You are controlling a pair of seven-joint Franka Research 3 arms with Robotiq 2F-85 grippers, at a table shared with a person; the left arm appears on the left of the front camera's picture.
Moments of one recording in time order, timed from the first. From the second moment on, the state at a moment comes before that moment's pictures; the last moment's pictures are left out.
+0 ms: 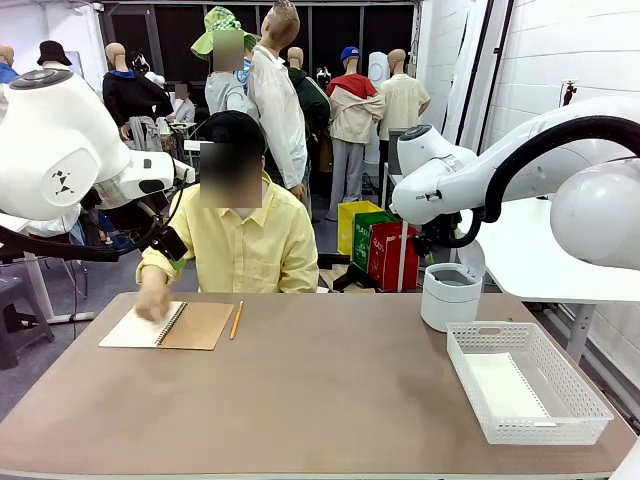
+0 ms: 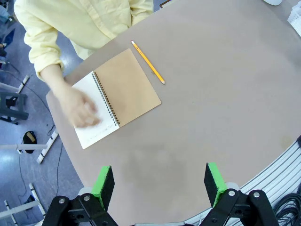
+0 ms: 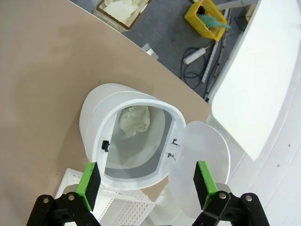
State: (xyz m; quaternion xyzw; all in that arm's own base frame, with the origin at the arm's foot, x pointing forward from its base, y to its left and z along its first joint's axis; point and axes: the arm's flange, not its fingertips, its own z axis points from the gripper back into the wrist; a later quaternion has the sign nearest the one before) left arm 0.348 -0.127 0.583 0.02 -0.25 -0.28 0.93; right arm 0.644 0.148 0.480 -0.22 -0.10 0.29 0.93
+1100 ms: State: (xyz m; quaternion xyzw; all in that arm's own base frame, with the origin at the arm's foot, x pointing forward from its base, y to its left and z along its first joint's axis) left arm 0.348 -0.127 0.583 0.02 -0.25 -0.28 0.93; right arm 0.582 0.168 0.514 -0.10 -0.15 0.28 0.94
